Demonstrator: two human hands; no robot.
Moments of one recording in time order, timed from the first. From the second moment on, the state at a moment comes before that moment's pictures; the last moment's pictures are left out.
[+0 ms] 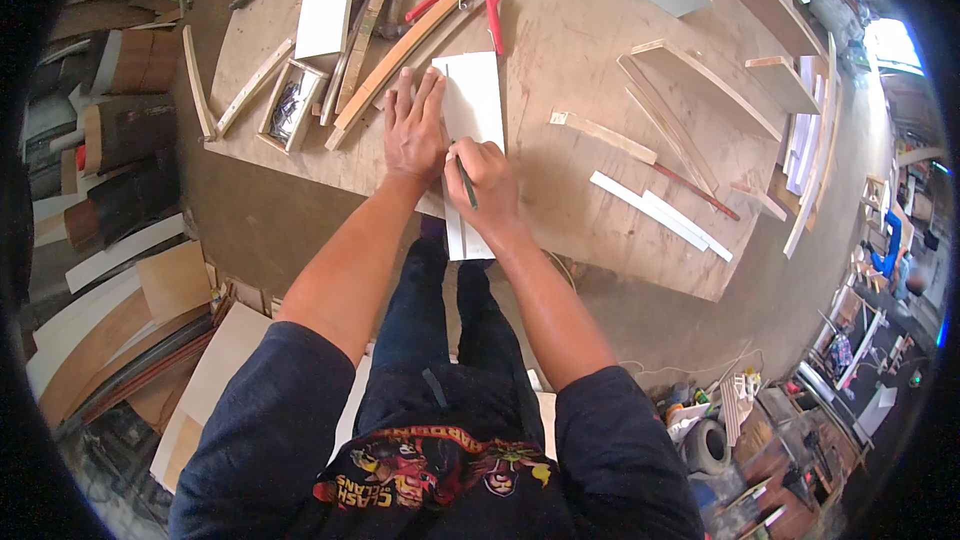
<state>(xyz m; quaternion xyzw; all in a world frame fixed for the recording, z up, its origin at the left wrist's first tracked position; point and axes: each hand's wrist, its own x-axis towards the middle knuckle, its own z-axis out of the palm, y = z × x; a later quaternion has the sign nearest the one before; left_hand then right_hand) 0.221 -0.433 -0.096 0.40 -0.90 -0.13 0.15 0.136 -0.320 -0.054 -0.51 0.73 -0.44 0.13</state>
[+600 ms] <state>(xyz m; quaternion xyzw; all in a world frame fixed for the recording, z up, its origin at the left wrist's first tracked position) 0.221 -0.431 -0.104 0.40 -0.90 -0.09 0.17 0.172 -0.243 -0.041 -0.52 0.73 -0.41 0.18</state>
